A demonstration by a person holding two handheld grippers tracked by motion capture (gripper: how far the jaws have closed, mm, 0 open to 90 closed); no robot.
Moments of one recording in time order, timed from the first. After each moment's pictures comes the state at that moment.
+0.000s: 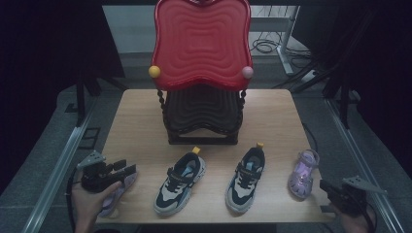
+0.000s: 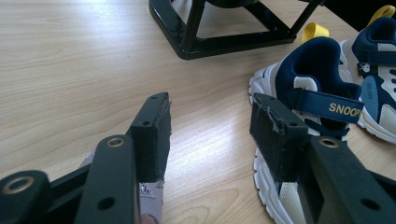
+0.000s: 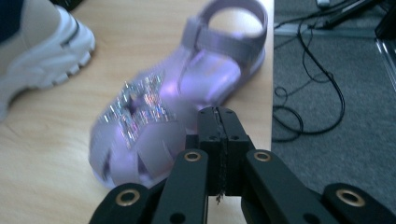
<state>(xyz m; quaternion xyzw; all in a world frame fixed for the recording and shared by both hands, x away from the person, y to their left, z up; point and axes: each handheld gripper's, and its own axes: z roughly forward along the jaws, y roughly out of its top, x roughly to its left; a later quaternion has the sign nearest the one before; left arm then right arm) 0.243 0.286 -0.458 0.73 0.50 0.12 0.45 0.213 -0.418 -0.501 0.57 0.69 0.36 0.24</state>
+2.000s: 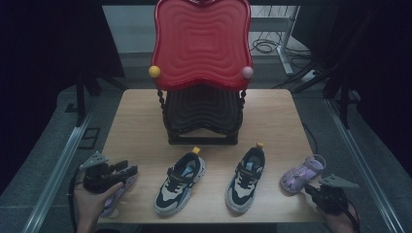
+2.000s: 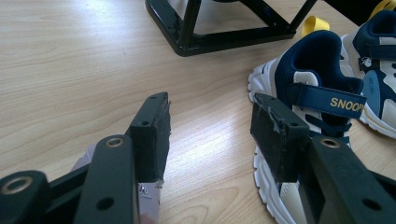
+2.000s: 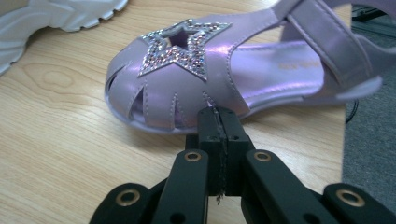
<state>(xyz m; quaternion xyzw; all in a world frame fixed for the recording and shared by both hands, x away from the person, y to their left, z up) 0.243 0.283 -0.462 0.73 0.50 0.12 0.45 0.223 -0.379 -0.511 0.52 0.77 0.31 0.22</state>
